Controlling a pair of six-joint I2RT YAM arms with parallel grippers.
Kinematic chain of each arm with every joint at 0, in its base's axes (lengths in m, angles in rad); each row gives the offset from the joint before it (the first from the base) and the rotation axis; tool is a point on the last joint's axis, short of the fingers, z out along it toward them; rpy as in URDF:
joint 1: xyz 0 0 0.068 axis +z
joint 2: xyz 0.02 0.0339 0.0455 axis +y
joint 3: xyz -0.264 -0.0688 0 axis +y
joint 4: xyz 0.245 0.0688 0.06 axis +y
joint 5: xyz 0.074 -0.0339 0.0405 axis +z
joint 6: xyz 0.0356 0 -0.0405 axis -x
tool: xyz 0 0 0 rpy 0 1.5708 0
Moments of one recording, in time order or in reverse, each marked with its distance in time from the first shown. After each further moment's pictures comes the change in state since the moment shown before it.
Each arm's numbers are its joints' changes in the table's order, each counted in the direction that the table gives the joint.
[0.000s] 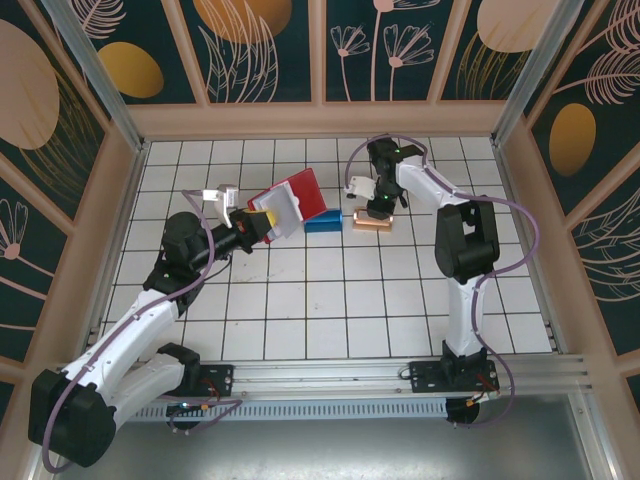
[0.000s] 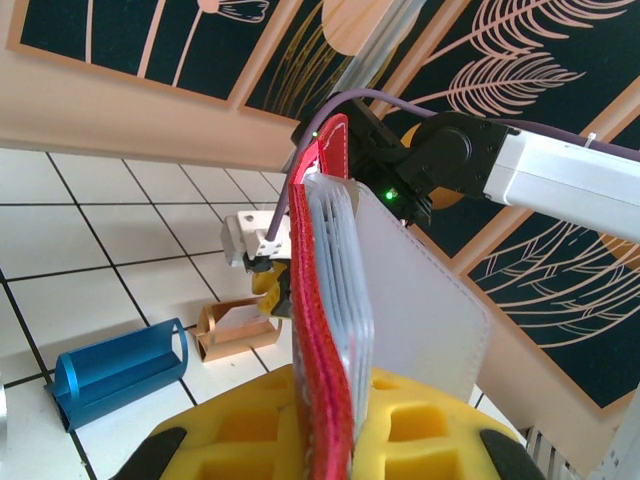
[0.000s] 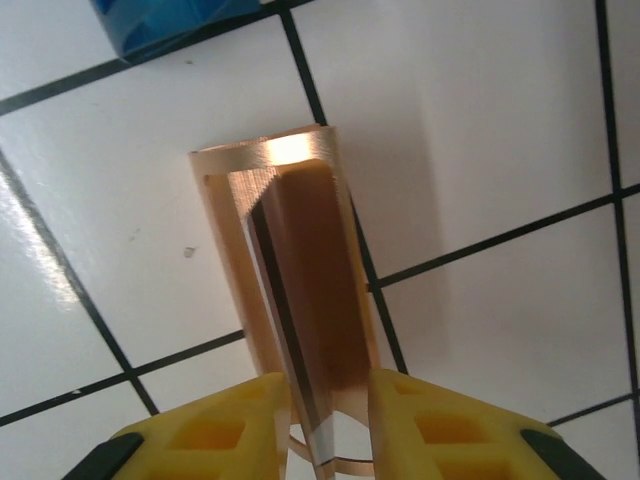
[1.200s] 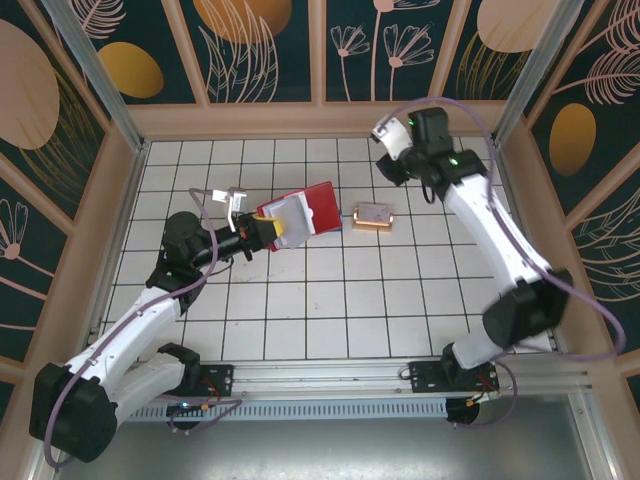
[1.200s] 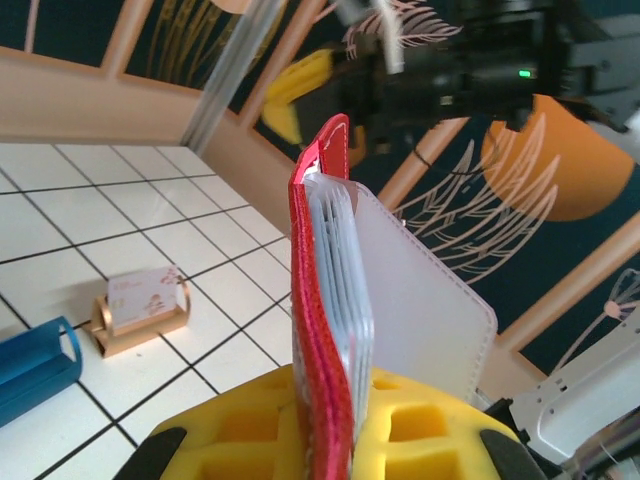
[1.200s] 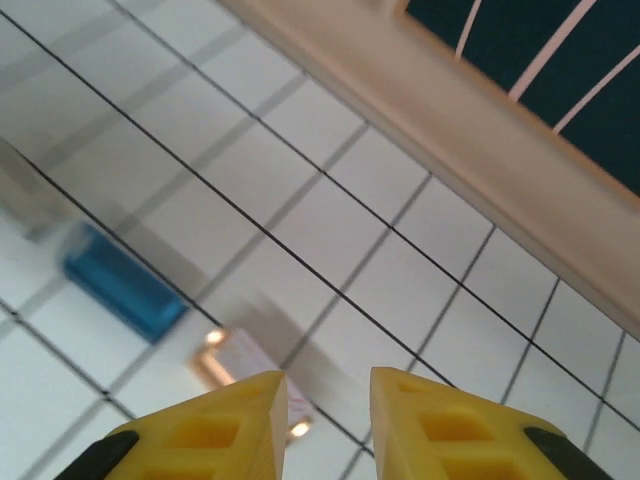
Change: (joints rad) left arm 0.000 0.029 0.003 -0.105 -0.243 0.023; right arm -0.001 -0.624 0.203 -0.290 0.080 -0.552
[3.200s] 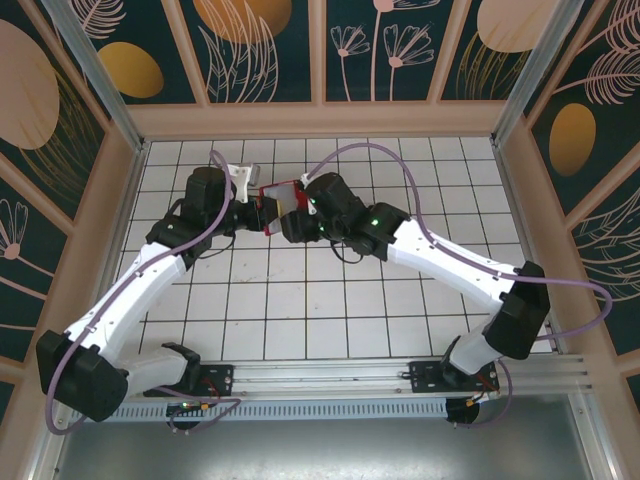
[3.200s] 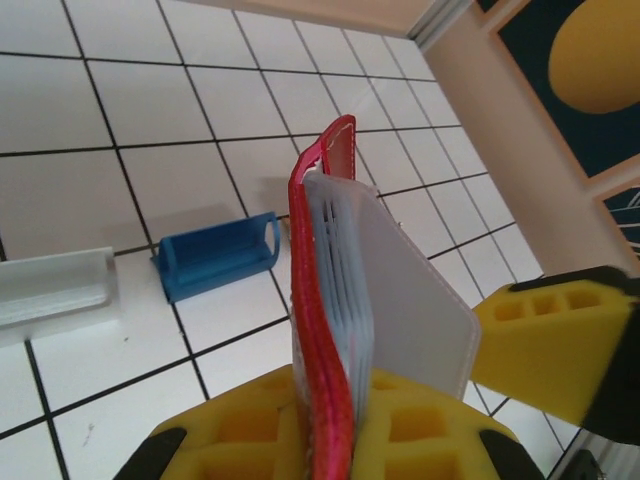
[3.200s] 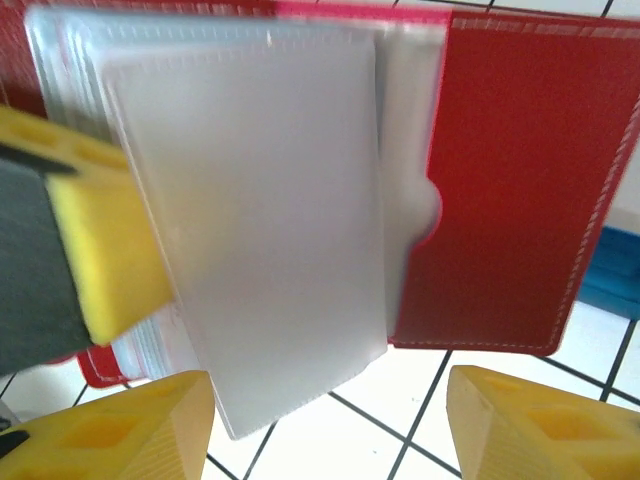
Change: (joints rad) left arm -0.039 0.220 -0.459 0.777 0.372 -0.146; right arm 0.593 0.063 0.135 -0.148 -0.193 -0.867
